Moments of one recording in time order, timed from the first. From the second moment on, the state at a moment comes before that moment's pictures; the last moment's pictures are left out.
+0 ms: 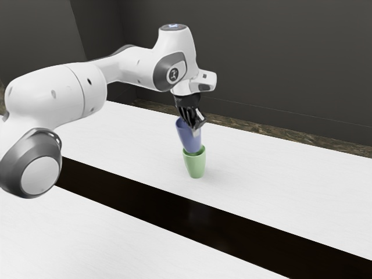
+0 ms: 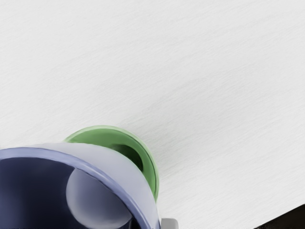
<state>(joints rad) -0.26 0.62 0.13 -1.20 -0.10 1.89 0.31</state>
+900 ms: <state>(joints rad) -0.26 0.66 0.12 -1.14 -0.08 1.88 0.30</state>
